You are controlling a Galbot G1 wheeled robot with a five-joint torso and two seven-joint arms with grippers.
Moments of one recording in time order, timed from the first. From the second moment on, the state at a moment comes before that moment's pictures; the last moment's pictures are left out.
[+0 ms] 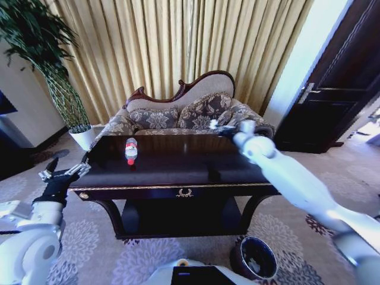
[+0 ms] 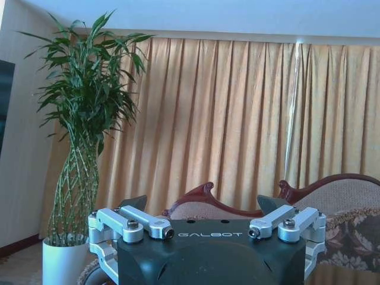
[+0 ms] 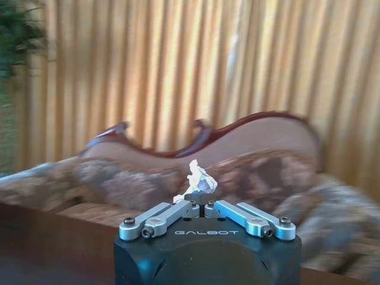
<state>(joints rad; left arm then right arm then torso) 1.63 -1.18 -1.09 -2.42 -0.73 0.27 -0.13 -0.54 0.66 0.04 1.71 0.94 -0.31 0.19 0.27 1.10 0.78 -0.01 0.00</state>
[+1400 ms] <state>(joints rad) 1.58 -1.11 -0.98 -2.35 -0.70 0.30 -0.12 -1.50 0.77 0.84 2.12 0.82 -0.24 0.20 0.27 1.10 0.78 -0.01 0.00</state>
